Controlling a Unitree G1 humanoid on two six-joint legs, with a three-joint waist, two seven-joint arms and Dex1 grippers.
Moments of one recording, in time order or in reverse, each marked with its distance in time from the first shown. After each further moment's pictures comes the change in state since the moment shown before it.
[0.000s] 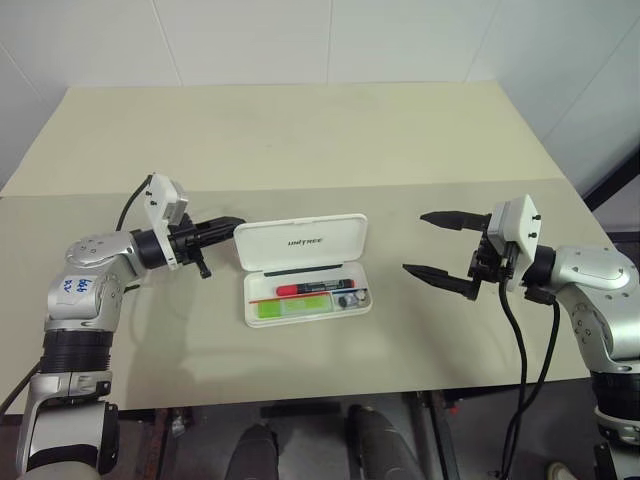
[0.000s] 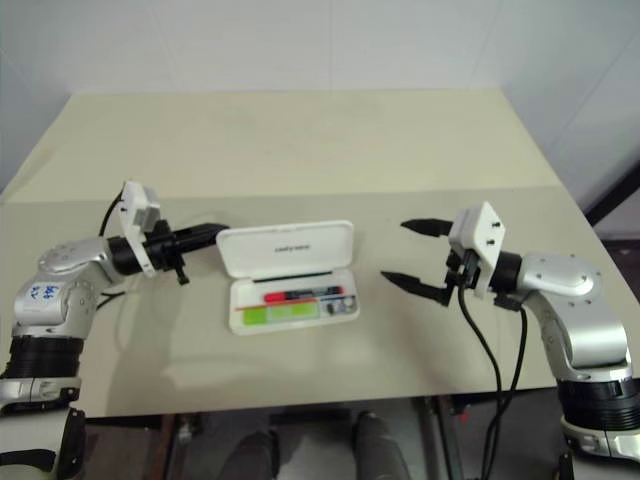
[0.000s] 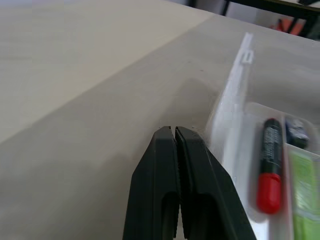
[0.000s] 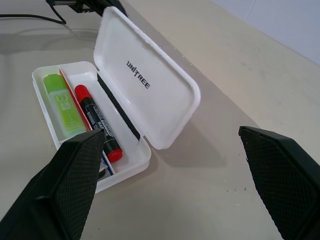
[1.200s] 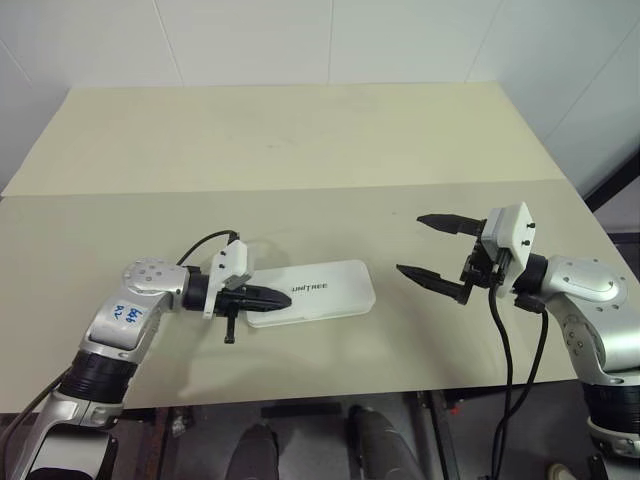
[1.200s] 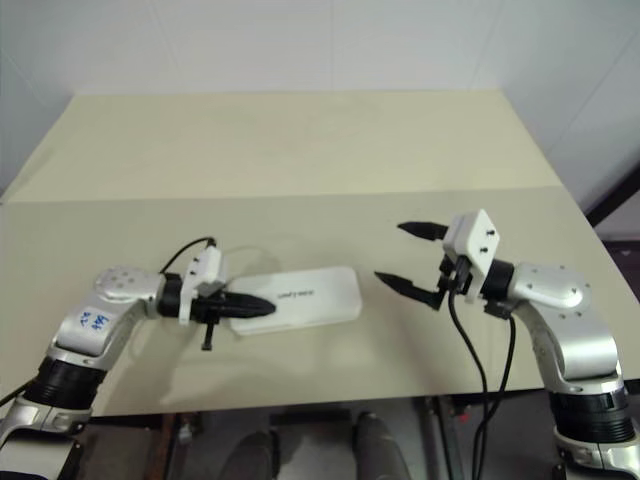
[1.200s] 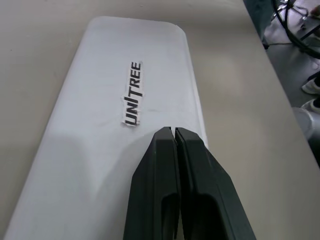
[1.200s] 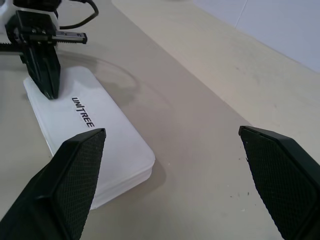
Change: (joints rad) left arm 0.106 -0.001 -0.265 -0.220 0.129 -0.025 -0.153; right arm 0.057 0.042 0.003 -0.065 0.007 -0.002 -0.082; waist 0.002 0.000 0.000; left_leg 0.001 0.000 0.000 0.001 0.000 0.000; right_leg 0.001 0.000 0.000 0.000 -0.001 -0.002
